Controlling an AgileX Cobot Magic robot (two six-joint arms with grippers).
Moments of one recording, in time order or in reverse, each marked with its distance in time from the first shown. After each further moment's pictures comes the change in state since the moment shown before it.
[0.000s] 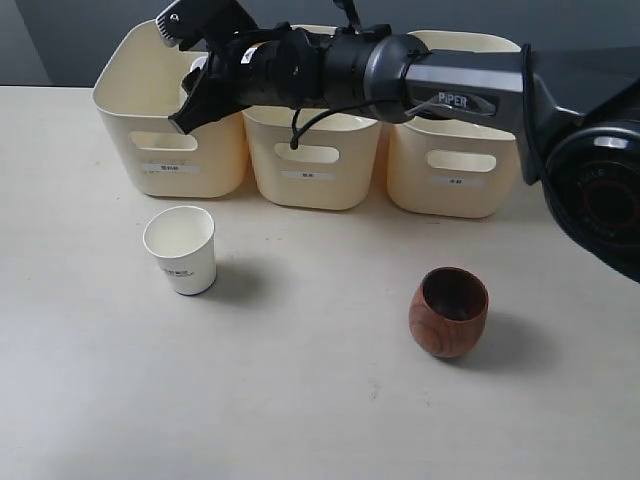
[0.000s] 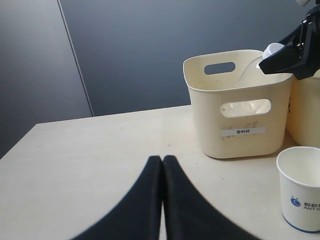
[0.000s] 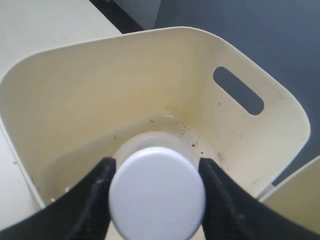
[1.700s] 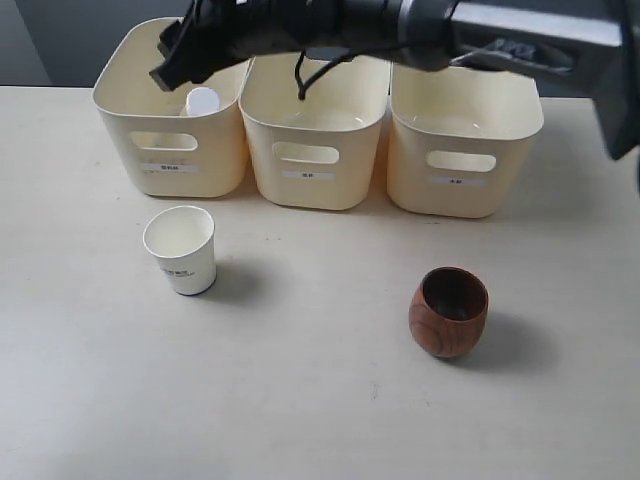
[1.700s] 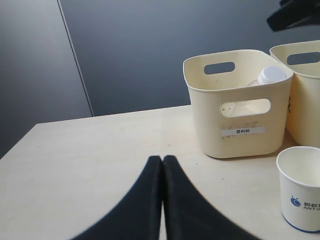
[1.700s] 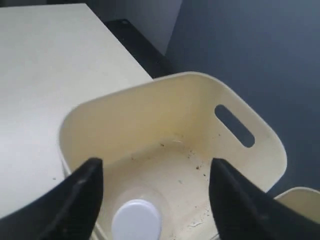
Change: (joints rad) left arm 0.000 0.000 0.000 0.000 0.000 0.000; right arm 0.012 -0.166 -0.002 -0.003 0.170 -0.003
